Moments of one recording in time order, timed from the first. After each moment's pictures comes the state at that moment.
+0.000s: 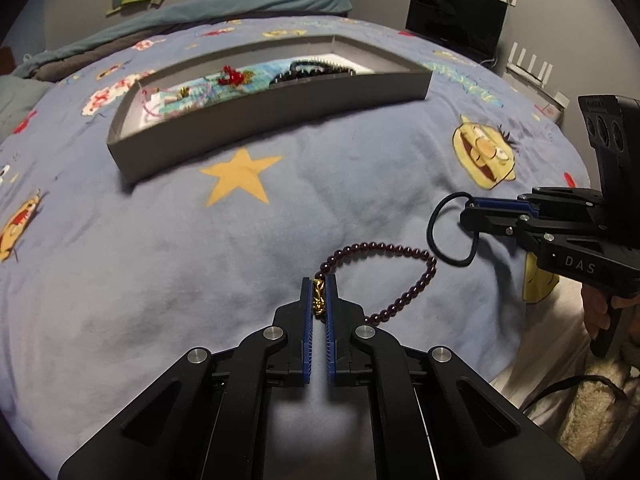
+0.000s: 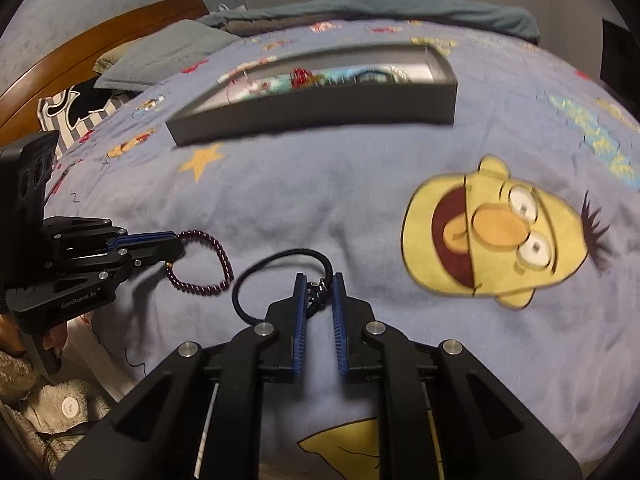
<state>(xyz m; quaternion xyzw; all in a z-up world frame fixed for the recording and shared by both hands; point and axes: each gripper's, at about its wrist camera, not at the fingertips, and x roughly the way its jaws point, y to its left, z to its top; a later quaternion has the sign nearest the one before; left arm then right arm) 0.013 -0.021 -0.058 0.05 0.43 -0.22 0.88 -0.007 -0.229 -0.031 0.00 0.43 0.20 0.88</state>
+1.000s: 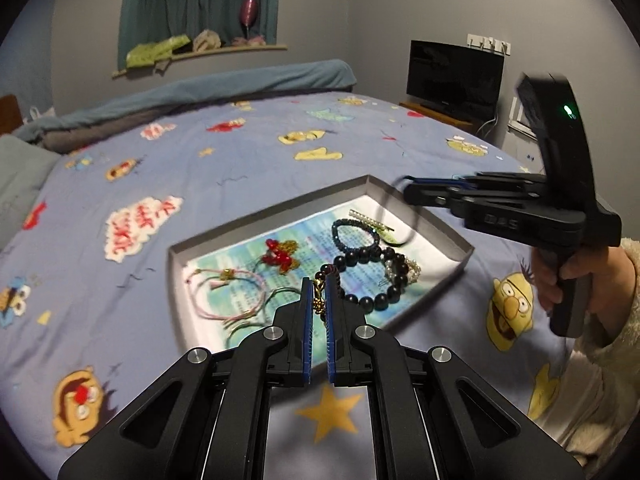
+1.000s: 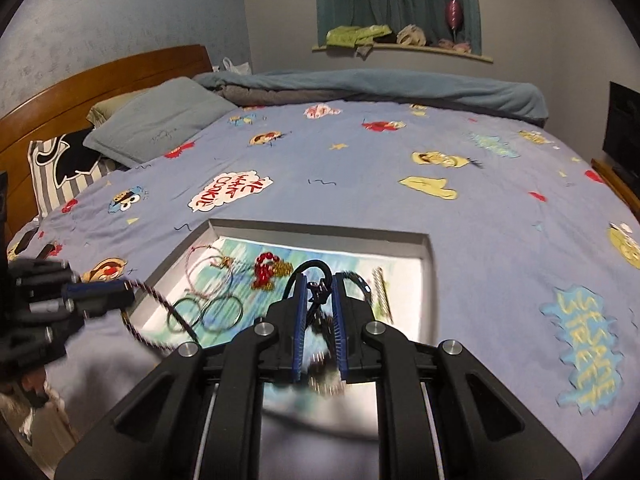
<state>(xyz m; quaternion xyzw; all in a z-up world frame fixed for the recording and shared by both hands) 0.123 -0.008 0.040 0.05 0.33 -0.23 0.92 0.162 -0.210 0.062 -0.02 0.33 0.21 0.92</state>
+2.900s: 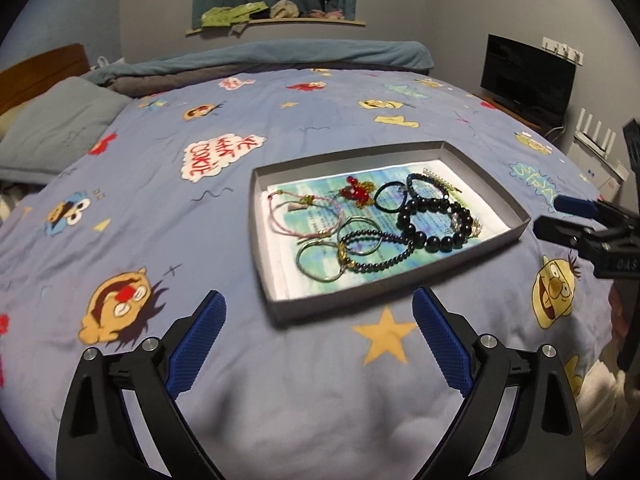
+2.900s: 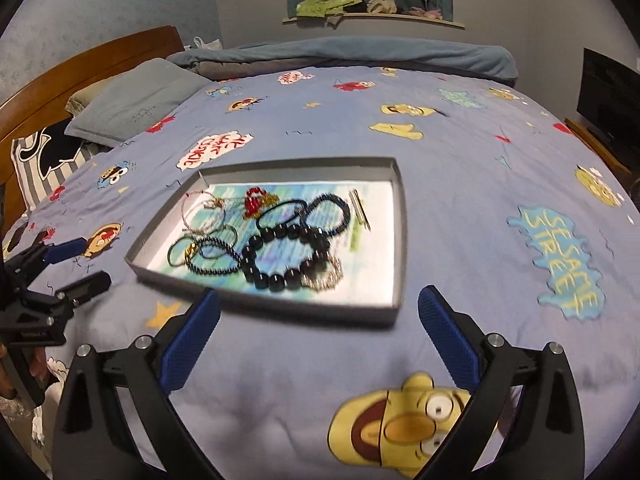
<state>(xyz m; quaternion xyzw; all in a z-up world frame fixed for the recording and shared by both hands) 0.075 0.031 0.027 0.03 0.37 -0.08 0.92 0.087 -0.234 0.049 0.00 0.39 0.15 0.91</state>
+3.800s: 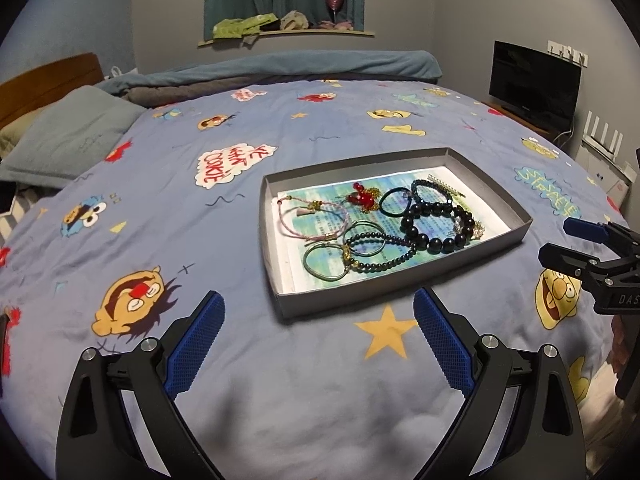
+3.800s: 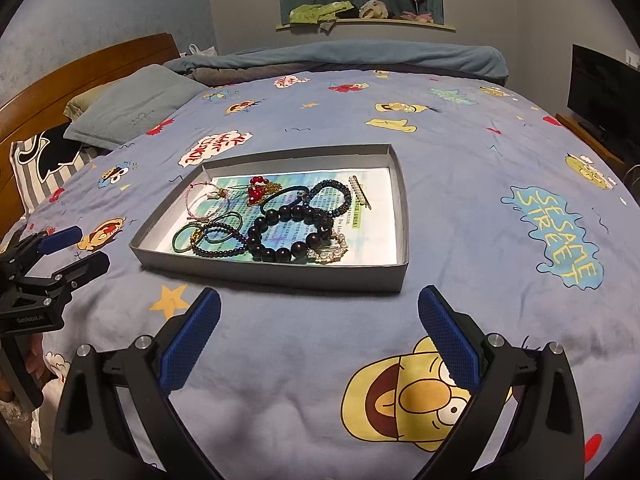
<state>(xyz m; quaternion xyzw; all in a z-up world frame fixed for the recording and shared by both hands) 0.060 0.027 0.028 0.03 0.35 -0.07 0.93 0.061 -0.230 0.041 0.00 0.38 0.14 0.92</state>
